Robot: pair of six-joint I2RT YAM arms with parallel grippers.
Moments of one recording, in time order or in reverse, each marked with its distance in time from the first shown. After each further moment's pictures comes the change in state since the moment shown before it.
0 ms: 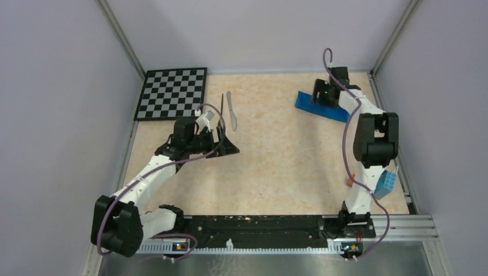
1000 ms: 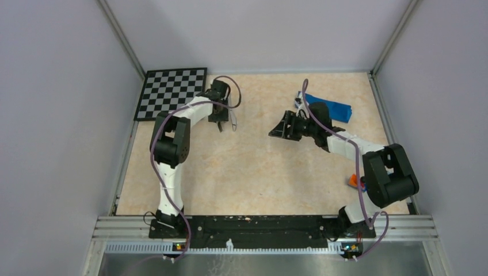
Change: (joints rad) left arm -0.018 1.001 0.914 -0.310 -0.842 0.229; right arm 0.345 -0.487 -0.710 0.515 -0.498 0.357
